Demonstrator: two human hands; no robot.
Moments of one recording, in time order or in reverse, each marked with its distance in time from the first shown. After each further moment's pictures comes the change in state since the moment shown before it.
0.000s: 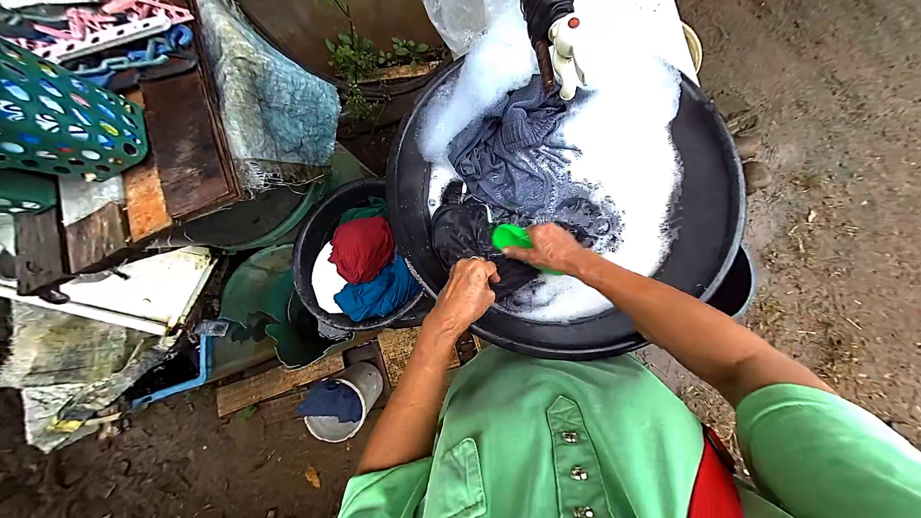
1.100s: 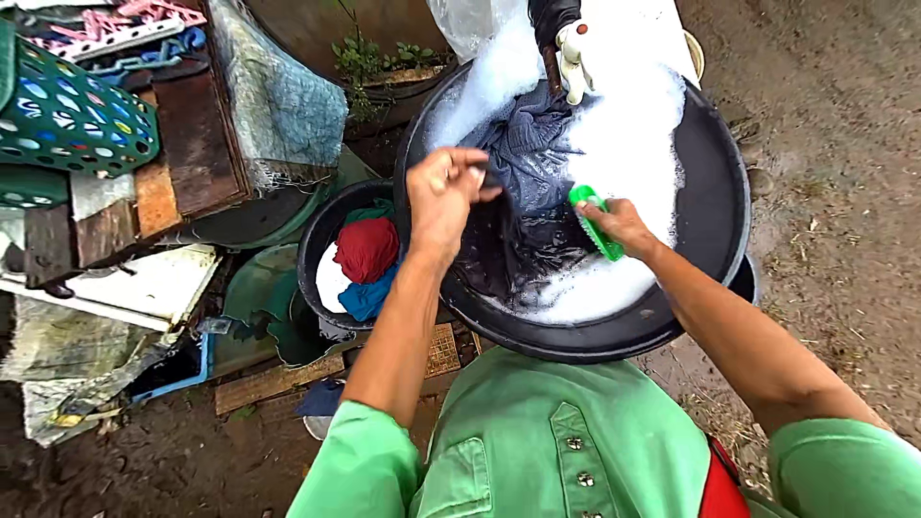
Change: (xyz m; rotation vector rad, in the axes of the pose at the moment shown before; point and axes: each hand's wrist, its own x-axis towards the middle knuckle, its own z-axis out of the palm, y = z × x) left_hand 0.020 0.034 -0.081 -0.917 0.607 0.195; right_hand -0.016 0.073 -0.044 0.478 0.345 0.295
